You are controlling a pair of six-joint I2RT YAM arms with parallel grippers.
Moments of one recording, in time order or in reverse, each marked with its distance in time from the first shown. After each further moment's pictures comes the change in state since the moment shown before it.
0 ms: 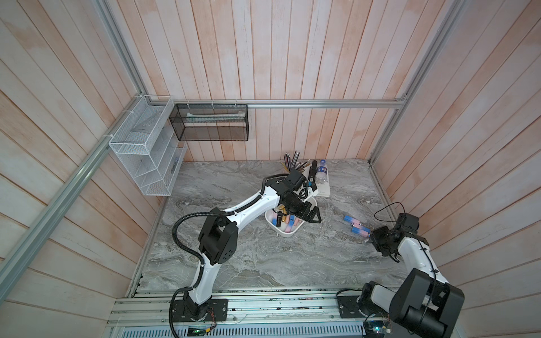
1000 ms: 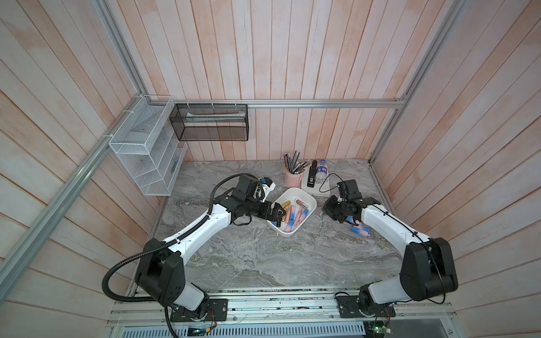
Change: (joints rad) left arm 0.246 -0.629 -0.712 0.346 -0.108 -0.073; right arm 0.770 0.360 0.424 0.089 0.098 0.233
